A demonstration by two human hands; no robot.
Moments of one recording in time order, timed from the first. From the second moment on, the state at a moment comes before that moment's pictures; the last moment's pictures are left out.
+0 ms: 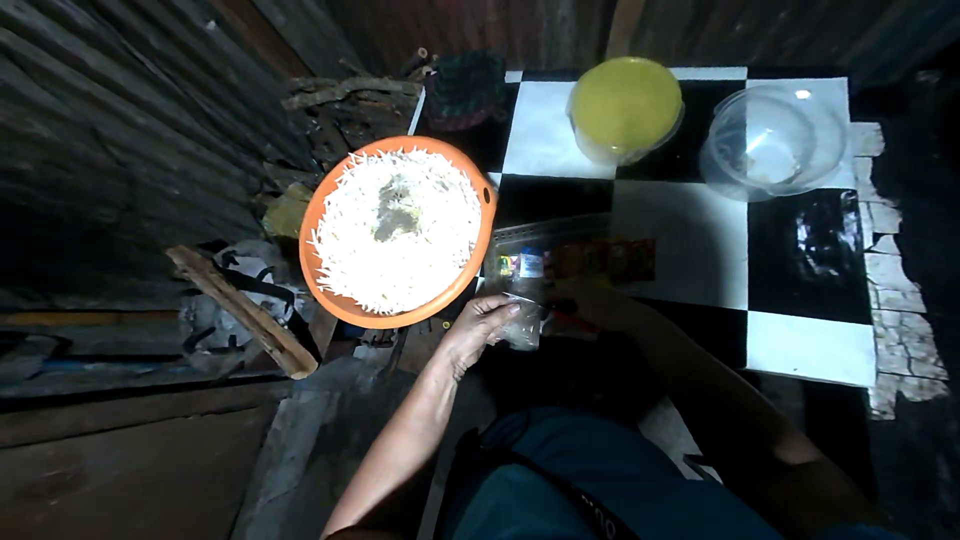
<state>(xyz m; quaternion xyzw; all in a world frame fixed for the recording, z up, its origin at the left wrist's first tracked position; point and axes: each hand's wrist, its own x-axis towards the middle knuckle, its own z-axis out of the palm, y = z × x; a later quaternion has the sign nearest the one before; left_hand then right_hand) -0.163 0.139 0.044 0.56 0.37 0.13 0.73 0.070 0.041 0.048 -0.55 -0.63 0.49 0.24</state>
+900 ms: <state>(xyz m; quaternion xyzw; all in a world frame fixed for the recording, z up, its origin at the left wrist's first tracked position) -0.120 0.156 0.070 0.68 0.33 0.11 0.65 0.096 0.042 0.062 -0.62 -0.61 0.39 0.29</state>
